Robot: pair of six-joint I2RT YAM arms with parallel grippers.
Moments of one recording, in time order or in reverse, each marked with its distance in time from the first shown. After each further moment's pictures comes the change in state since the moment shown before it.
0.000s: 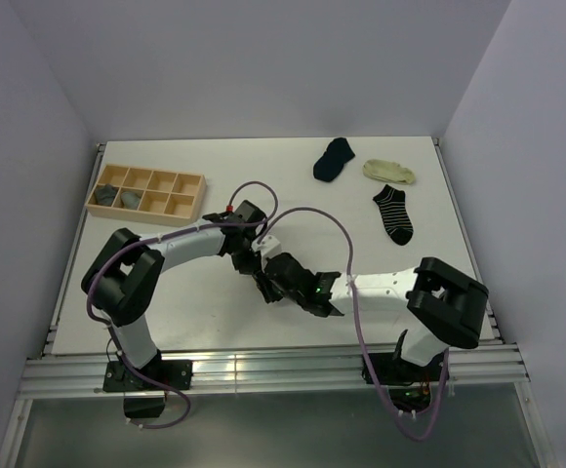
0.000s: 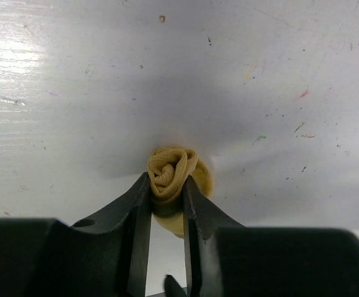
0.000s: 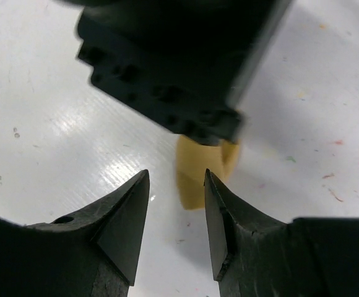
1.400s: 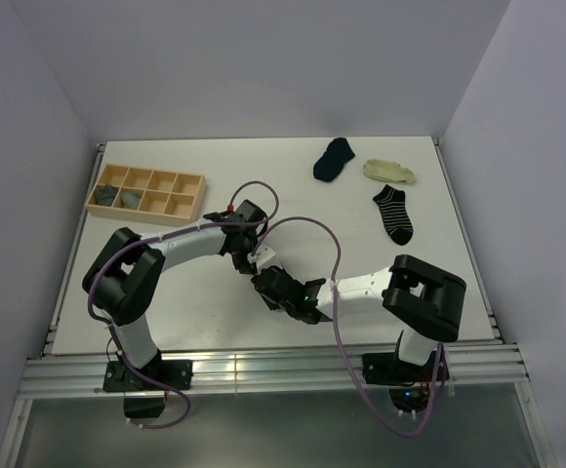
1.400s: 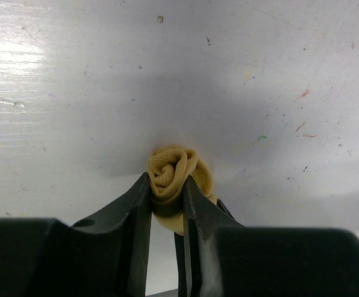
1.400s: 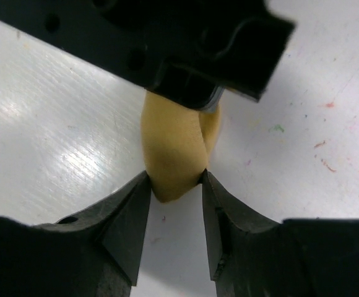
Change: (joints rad) left arm 0.000 0.008 0.011 -0.011 0.000 0.011; right arm 0.071 0.130 0.023 -0.054 0.185 0.008
